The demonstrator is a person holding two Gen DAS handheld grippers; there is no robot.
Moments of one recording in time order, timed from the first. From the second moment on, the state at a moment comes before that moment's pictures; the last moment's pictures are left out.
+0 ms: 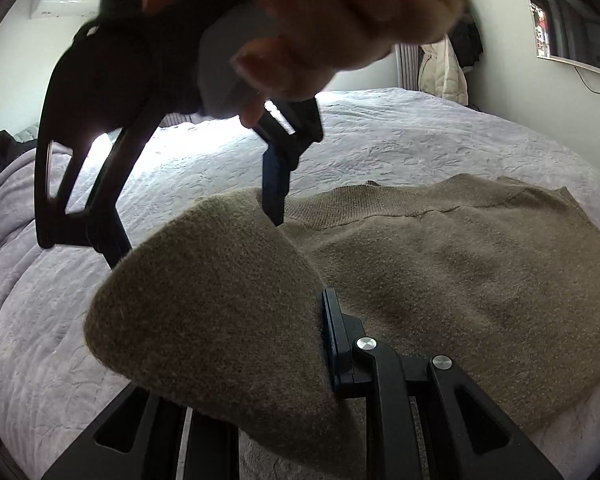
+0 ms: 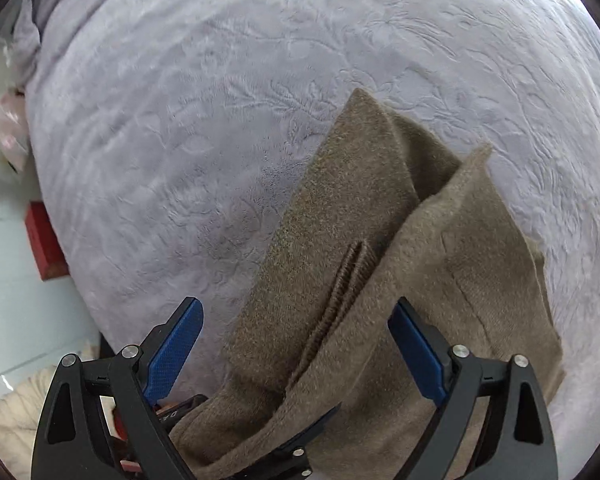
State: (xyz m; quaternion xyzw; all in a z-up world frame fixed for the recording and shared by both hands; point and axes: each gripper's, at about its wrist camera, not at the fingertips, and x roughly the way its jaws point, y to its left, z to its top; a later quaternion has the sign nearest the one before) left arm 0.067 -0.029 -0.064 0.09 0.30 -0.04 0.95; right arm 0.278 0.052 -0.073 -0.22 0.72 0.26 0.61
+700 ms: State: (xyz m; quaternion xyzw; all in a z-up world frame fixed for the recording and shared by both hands) left arm 0.026 -0.090 0.013 0.12 0.24 -0.12 0.96; right arm 0.241 -0.074 0.030 -0.08 0.58 0.23 0.77
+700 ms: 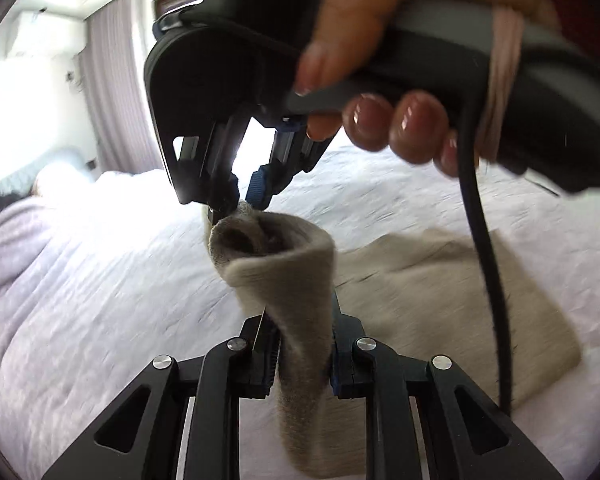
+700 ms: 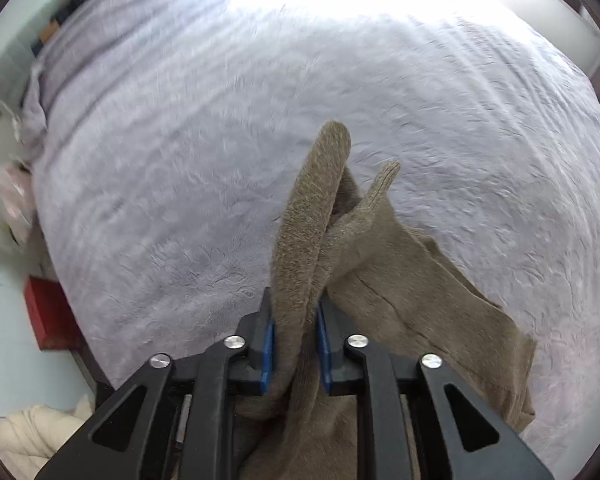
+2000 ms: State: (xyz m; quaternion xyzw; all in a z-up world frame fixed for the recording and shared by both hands) left arm 0.006 -0.162 0.000 0.15 0.27 -0.18 0.93; right arm 0.149 -0.380 -0.100 0.37 0.48 0.22 0.77
